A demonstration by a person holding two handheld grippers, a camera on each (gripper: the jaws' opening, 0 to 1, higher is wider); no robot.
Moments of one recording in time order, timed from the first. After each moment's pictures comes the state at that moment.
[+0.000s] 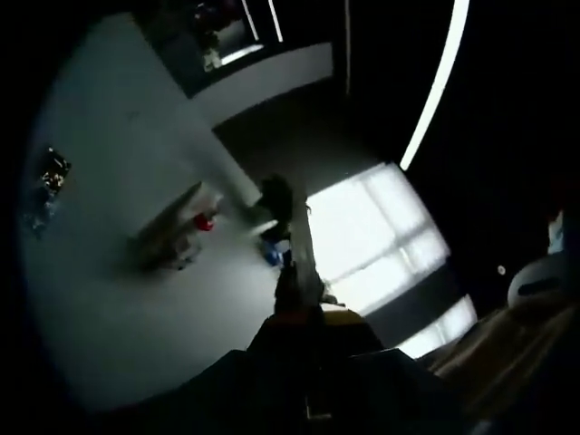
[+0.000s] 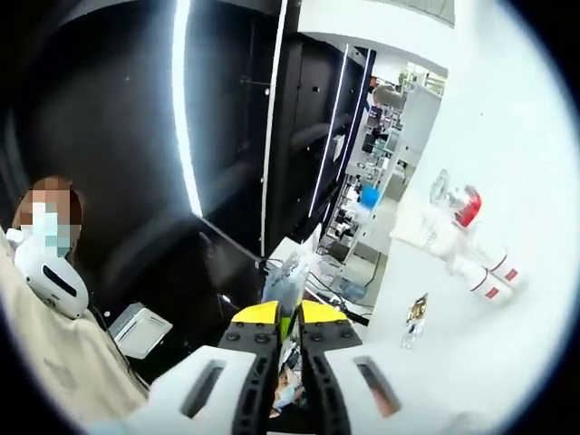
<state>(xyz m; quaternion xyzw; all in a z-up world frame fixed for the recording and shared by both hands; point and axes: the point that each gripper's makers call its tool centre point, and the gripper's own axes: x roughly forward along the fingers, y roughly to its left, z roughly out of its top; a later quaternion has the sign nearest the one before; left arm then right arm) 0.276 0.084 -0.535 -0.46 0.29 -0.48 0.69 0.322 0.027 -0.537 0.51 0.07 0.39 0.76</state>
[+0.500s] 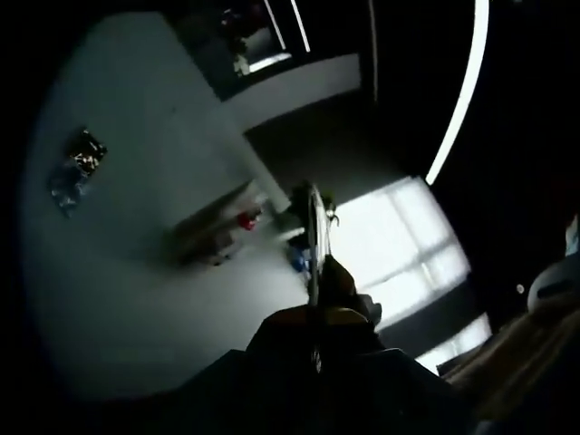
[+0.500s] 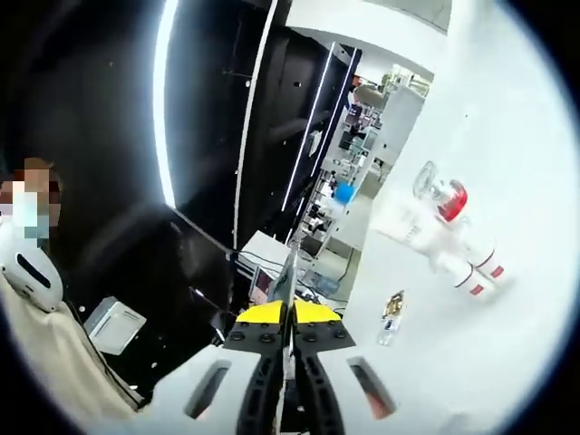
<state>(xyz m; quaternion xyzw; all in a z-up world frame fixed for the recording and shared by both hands) 0.287 0.096 -0.580 -0.48 0.33 -0.41 0.70 0.336 0.039 -0.566 0.46 0.12 0.35 0.81</state>
